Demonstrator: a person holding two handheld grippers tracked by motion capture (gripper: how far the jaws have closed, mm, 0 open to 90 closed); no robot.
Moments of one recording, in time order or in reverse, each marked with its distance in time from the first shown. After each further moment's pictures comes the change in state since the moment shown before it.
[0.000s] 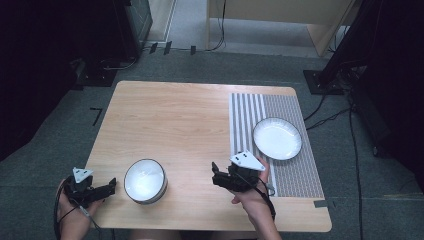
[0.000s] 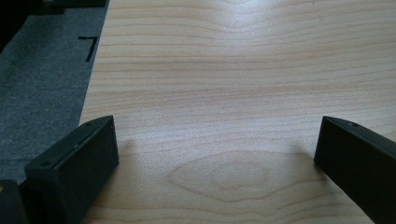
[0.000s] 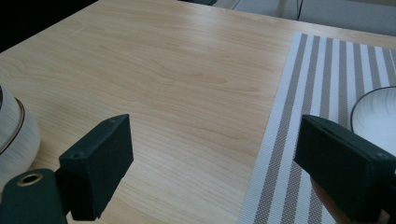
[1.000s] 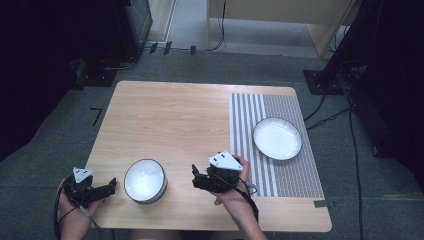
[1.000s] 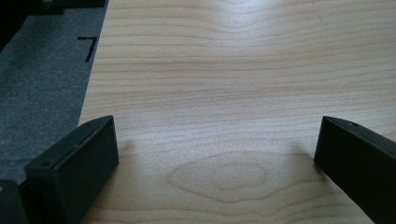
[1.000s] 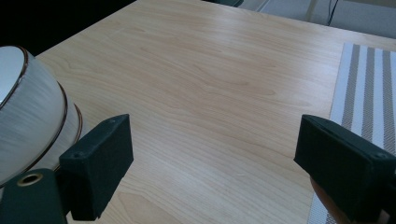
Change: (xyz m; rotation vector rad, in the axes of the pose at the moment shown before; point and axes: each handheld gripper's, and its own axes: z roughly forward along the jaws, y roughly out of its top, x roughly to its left) left arm 0.000 0.000 0.000 0.001 -0.001 0.003; right arm 0.044 0.008 0.015 0.003 0.080 -0.043
